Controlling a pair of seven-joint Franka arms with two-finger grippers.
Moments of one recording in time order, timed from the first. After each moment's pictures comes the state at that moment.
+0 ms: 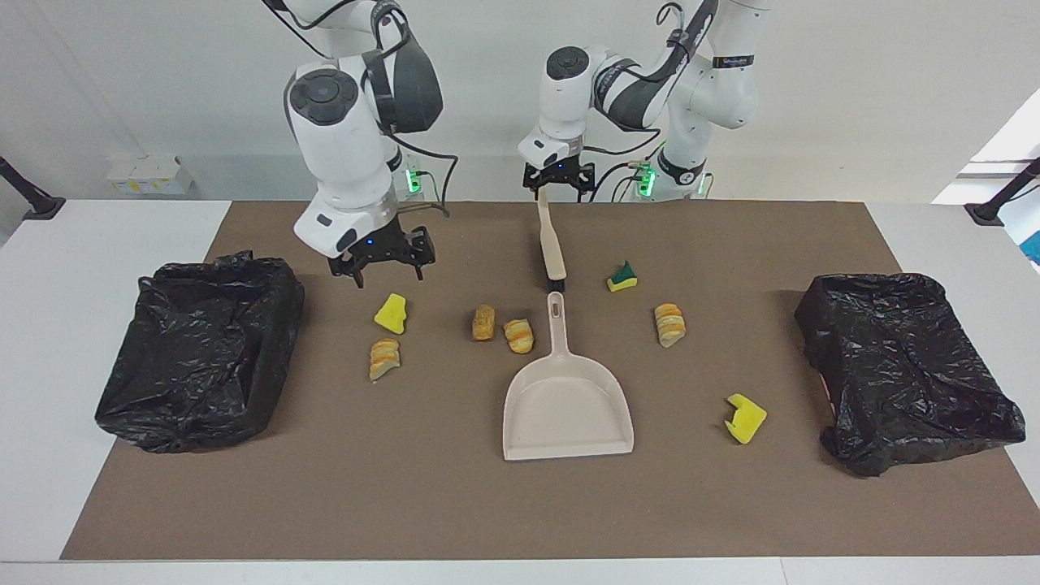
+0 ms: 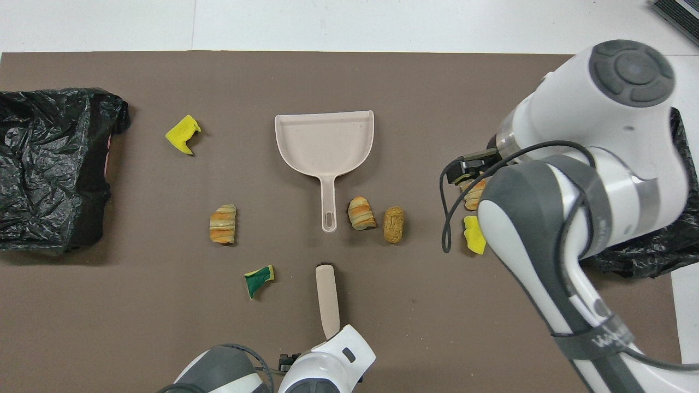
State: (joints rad) left arm -1.00 -0.21 -0.01 -2.43 -0.10 2.17 -0.80; right arm 0.26 0.21 0.03 -1.59 0.01 1.77 0.14
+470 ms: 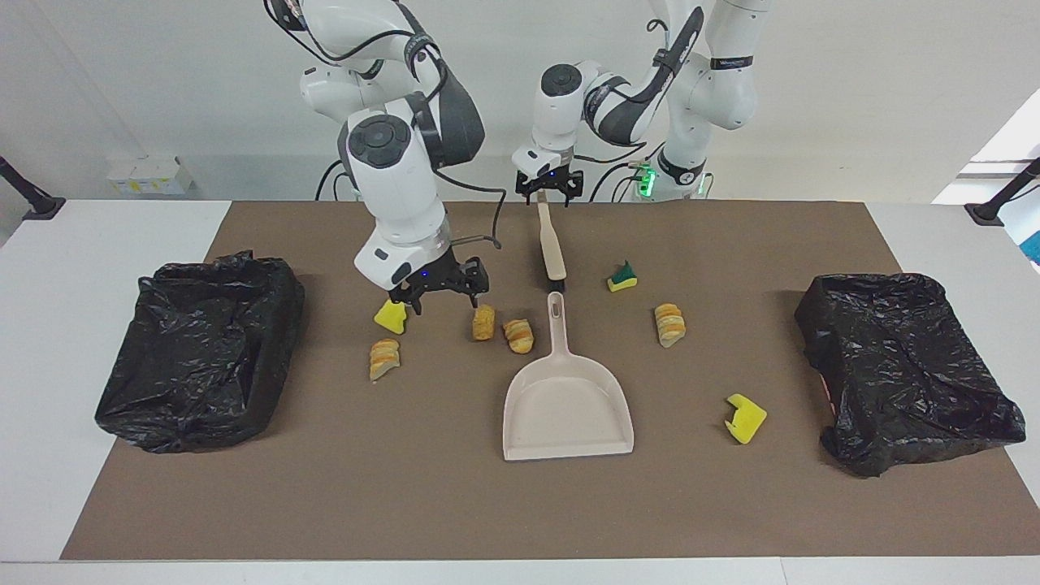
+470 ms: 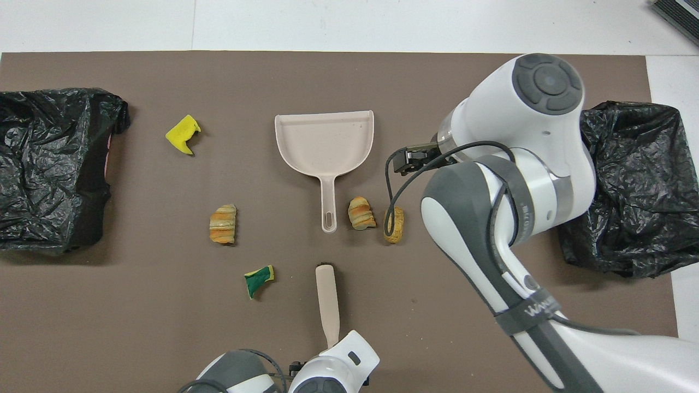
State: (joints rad) left arm -1.03 -0.16 -0.01 -2.47 -0.17 2.25 -0.81; right arm 0.31 0.32 0.06 -1.56 0.09 1.91 0.25
